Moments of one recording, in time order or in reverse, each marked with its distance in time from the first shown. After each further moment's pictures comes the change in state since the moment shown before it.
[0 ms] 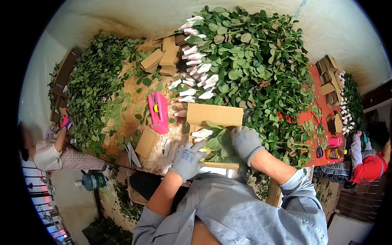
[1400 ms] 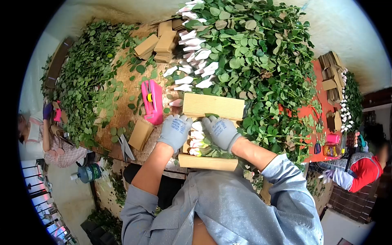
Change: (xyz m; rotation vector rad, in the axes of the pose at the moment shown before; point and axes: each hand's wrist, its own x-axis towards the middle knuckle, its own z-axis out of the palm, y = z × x) left_hand 0.063 -0.064 0.001 0.297 0.078 -0.052; right_hand 0.059 -0.039 0.013 0.518 0.151 -0.214
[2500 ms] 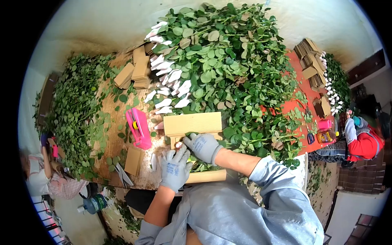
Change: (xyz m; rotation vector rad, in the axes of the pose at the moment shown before) left_hand -0.042 0.063 -0.006 -0.310 0.286 0.042; right_hand -0.001 0.001 0.008 -0.014 0.016 0.000
